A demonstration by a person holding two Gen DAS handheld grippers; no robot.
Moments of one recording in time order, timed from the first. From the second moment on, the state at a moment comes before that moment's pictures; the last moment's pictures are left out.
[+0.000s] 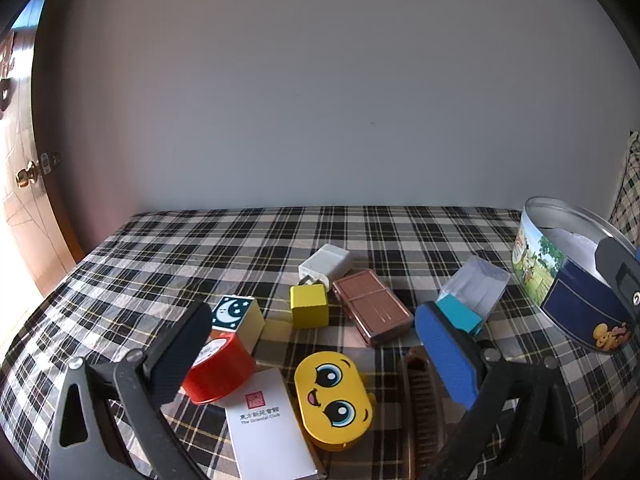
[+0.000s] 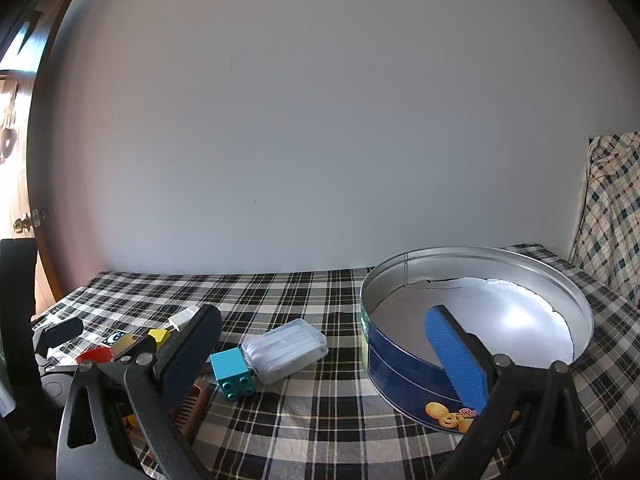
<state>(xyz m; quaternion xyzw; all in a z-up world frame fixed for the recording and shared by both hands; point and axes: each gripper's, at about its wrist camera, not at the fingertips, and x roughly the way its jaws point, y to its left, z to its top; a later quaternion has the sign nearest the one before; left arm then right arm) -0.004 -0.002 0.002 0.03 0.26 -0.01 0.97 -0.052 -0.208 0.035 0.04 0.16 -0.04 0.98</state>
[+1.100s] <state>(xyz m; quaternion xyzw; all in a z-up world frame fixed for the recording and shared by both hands) -0.008 0.000 -0.001 0.02 0.26 -0.01 0.96 -0.058 -0.205 0.035 0.04 0.16 -0.04 0.99</state>
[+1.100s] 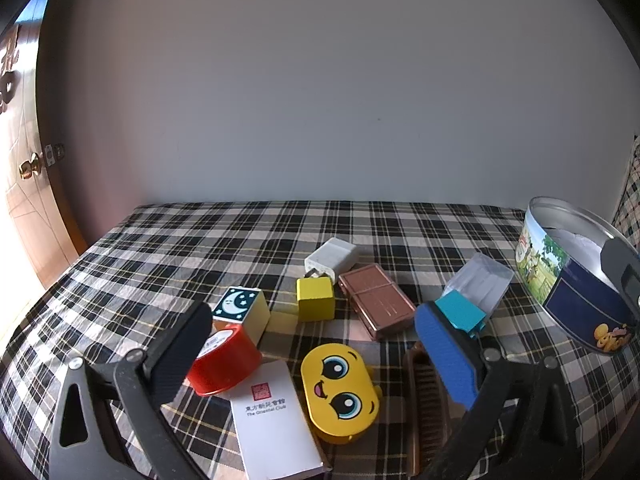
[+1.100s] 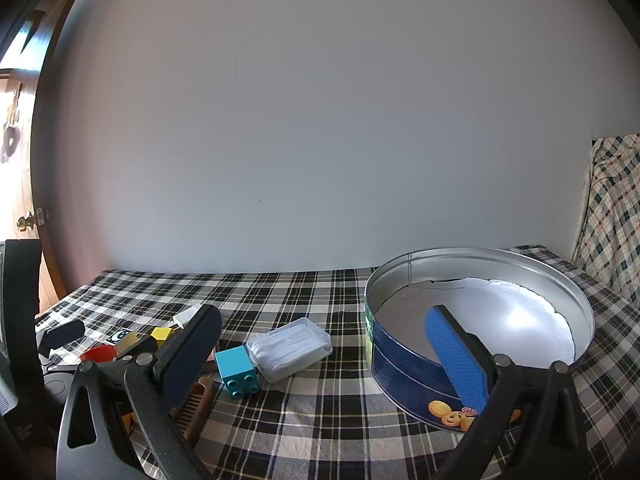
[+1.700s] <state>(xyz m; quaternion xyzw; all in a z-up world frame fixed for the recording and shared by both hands) -0.012 -0.005 0.000 0.03 0.27 -0.02 0.96 -0.056 -0.217 0.034 0.05 0.17 -0.08 0.98</state>
